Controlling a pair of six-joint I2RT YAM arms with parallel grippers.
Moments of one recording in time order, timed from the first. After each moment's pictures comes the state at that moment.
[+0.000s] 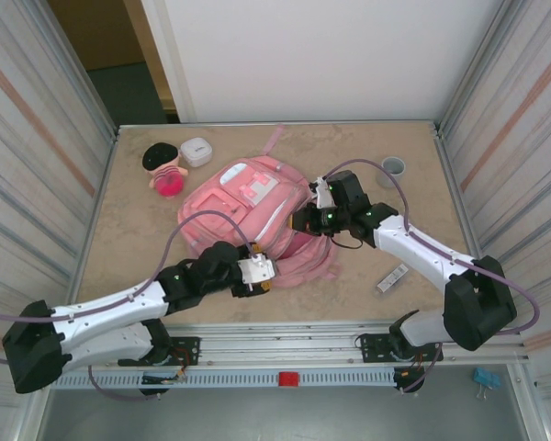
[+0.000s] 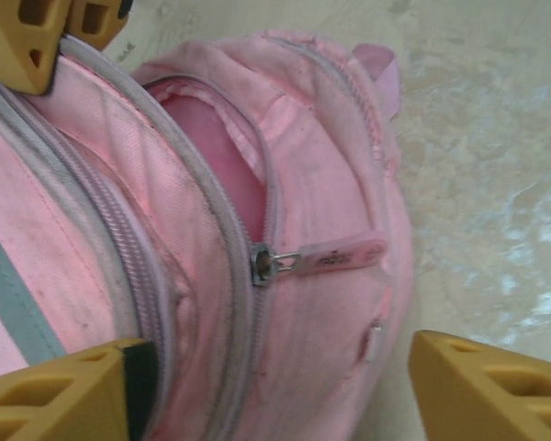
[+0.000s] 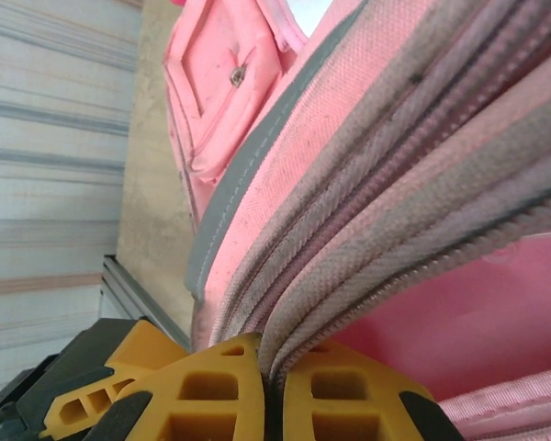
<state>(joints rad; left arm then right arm) -0.99 1.01 0.53 -0.13 -0.05 0.53 0.57 1.37 0.95 -0.32 -0.53 0.72</state>
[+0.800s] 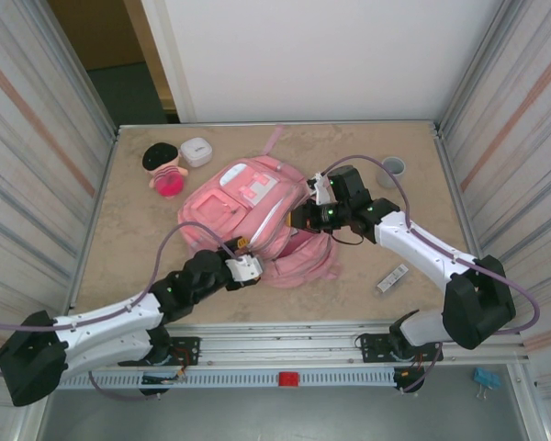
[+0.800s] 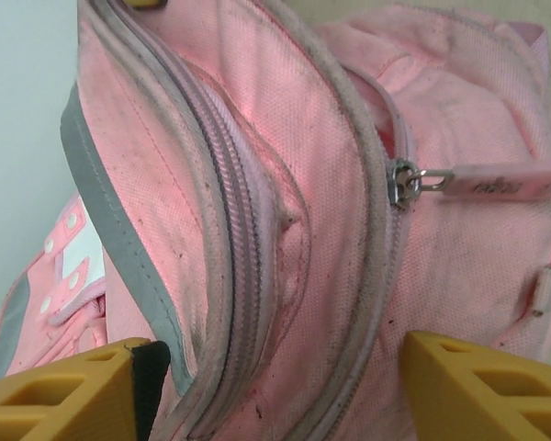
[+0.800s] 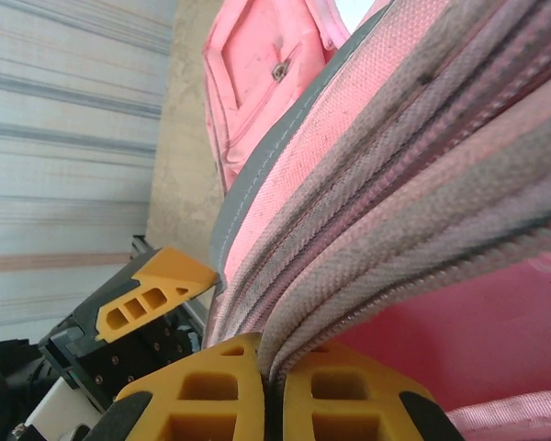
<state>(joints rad) -0.92 0.91 0.30 0.22 -0.14 0.60 0.56 1.38 0.99 -0.35 -0.62 0.70</state>
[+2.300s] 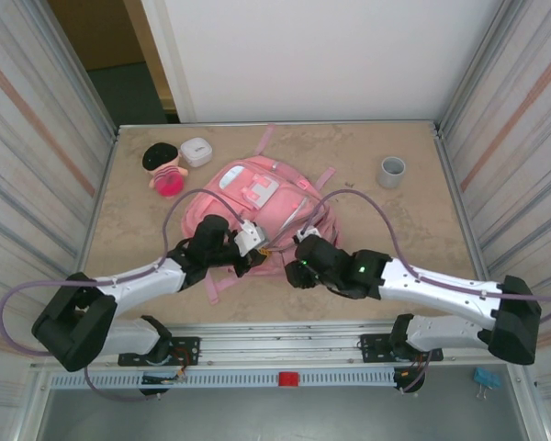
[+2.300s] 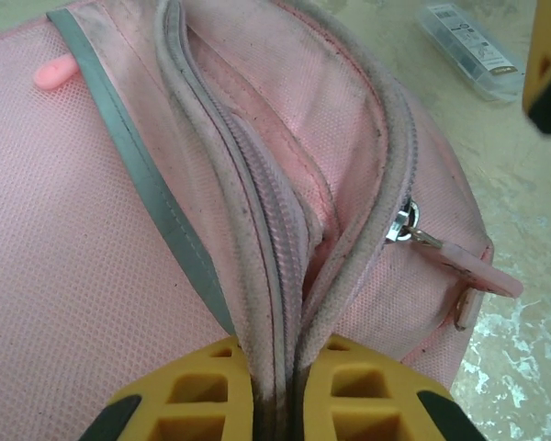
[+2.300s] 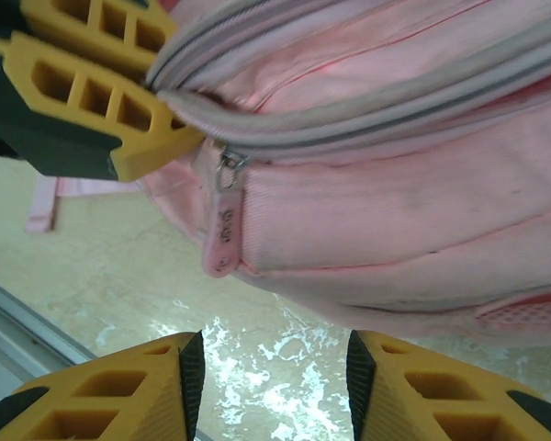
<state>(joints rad) -0.67 1.28 0.52 0.17 0.45 0.26 1.13 1.17 0.82 -0.56 0.24 0.65</state>
